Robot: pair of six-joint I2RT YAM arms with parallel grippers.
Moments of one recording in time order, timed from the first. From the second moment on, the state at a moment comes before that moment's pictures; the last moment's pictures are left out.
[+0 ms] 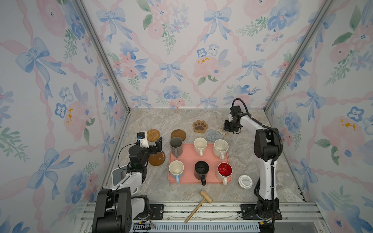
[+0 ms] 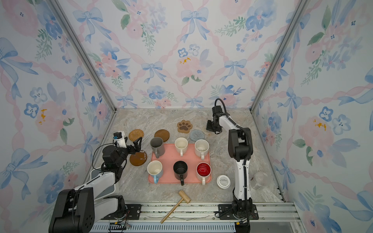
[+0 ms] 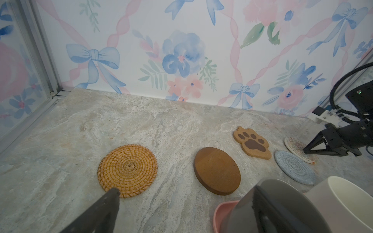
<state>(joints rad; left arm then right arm) 0.08 1.17 0.29 0.71 0.28 -0.17 0.15 2.28 1.82 -0.72 -0.11 0.33</state>
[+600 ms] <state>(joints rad) 0.09 1.17 0.28 0.73 0.27 -0.18 0.03 2.16 1.63 -0.74 -0.10 0.33</state>
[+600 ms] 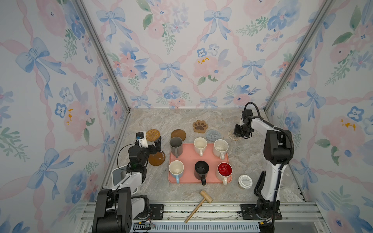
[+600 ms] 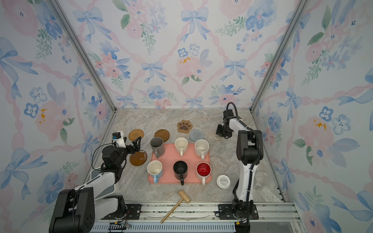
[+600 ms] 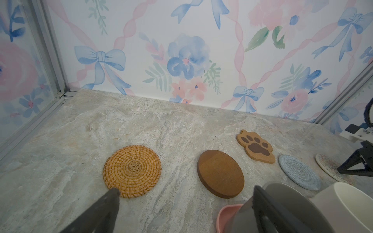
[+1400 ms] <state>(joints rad) 0.09 1.17 0.28 0.73 0.25 -0.18 0.02 2.11 1.57 -0.75 -0.10 0.33</state>
